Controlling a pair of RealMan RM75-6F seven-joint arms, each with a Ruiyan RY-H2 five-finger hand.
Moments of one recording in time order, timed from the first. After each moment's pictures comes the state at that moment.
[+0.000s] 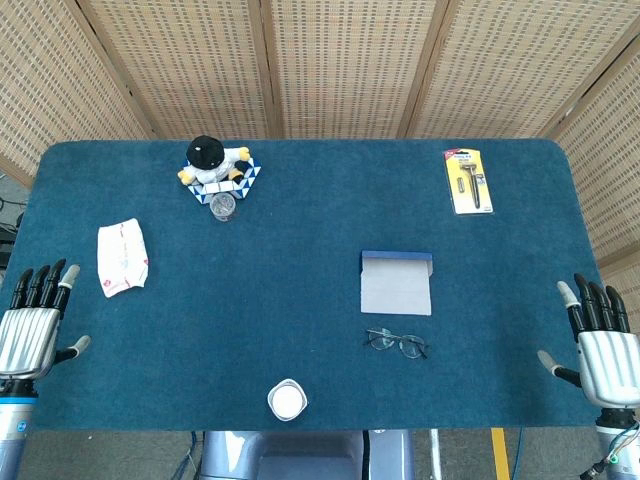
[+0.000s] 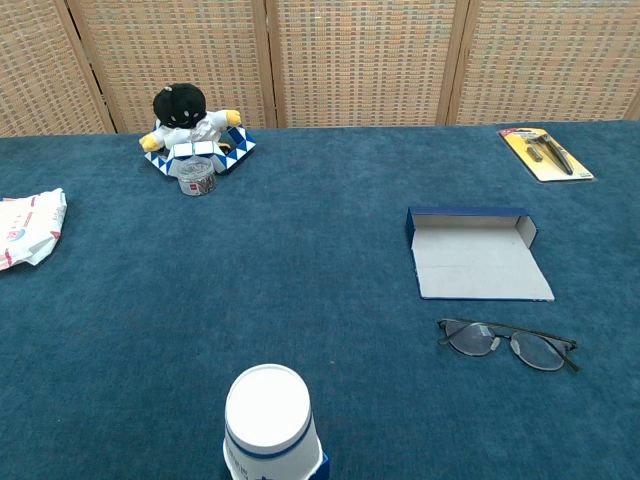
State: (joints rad) left arm -0.14 -1.16 -0.06 -1.76 1.39 1.46 0.41; right arm 0.06 -1.14 0.08 -1.63 -1.54 1.58 -0.18
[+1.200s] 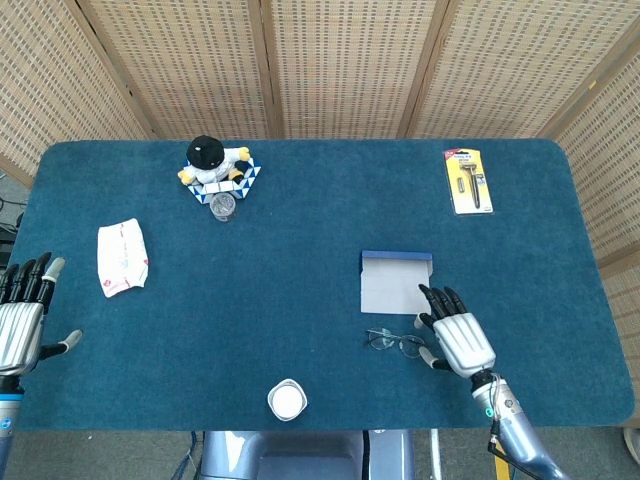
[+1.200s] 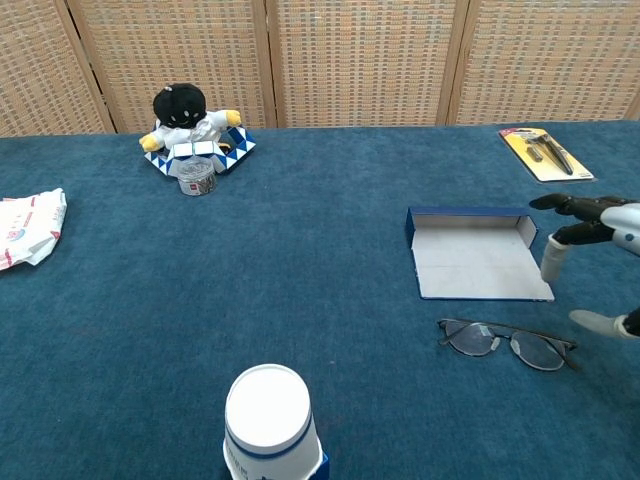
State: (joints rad) left arm -0.14 -1.10 -0.08 -1.78 1.37 1.45 0.30; right arm 0.34 -1.40 0.08 -1.66 -1.40 1.12 -0.36
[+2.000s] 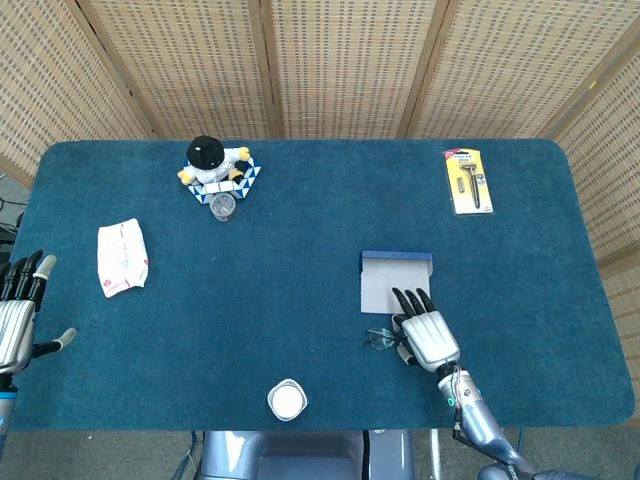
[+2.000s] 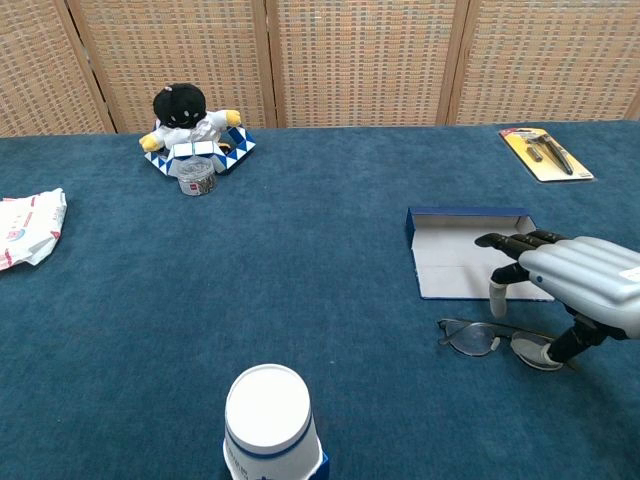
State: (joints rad) left arm -0.14 -1.08 -0.09 -1.78 1.35 1.45 0.26; right arm 0.42 -1.59 0.08 -1.53 -1.28 1.07 -0.56
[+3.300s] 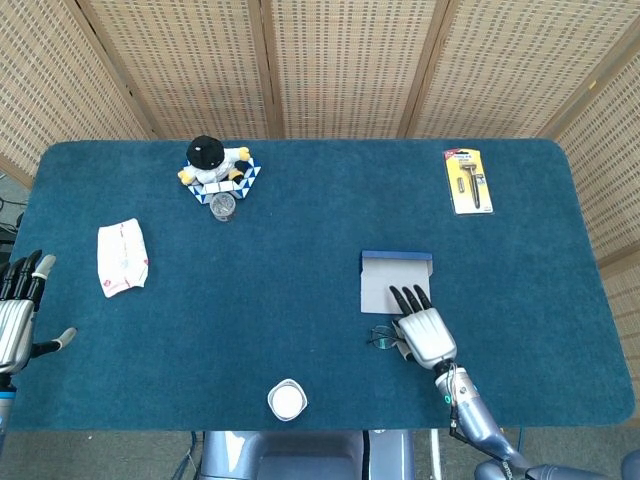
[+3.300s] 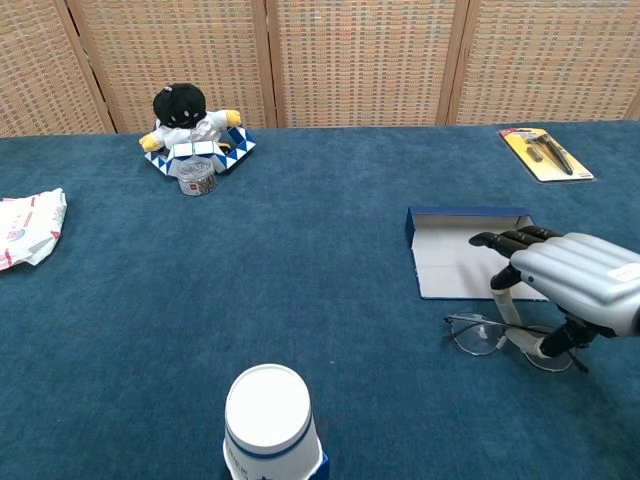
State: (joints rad) left arm -0.14 -1.07 -0.09 -1.79 1.35 1.44 0.25; right arm 0.46 -1.61 0.06 -1.48 -1.29 1.10 -0.57
